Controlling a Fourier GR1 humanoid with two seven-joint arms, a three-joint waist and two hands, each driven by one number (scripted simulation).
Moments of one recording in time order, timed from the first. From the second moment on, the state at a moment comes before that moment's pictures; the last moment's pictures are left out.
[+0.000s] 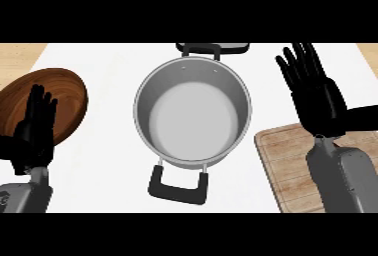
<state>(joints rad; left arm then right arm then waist) -0.14 0.36 0.01 -1.43 0.30 0.36 -0.07 -0.39 -0.20 0.03 -1.53 -0.48 0.00 -0.01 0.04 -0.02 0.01</state>
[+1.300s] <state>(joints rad) -0.06 0.54 -0.11 -1.41 0.12 0.30 0.33 0.11 -0.75 -0.01 -1.91 0.23 -0.07 0.01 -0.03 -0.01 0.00</state>
